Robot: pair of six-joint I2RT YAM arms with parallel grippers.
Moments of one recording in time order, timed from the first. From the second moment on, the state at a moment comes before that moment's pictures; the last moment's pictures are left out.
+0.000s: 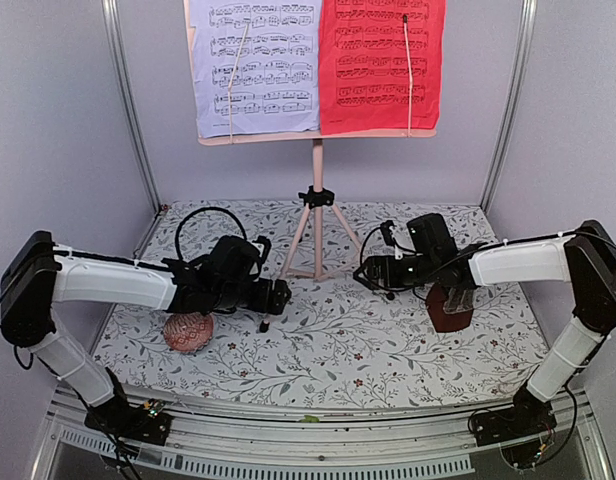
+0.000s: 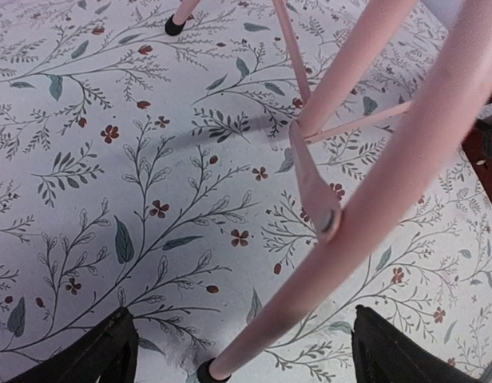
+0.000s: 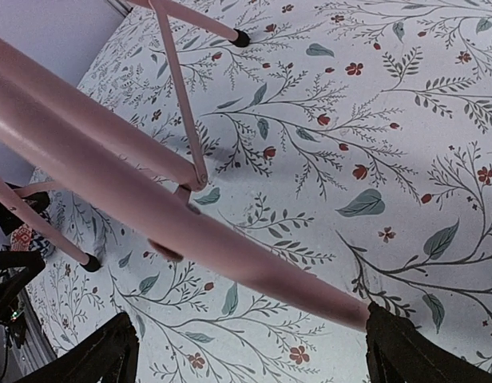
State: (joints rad) left arm -0.87 1.55 0.86 -0.05 -0.24 -0.47; right arm 0.62 1.63 0.91 0.05 -0.21 0.43
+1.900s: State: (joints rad) left arm -0.53 1.95 1.43 -0.20 0.01 -0.34; right arm 0.41 2.05 1.59 -0.04 -0.39 0.32
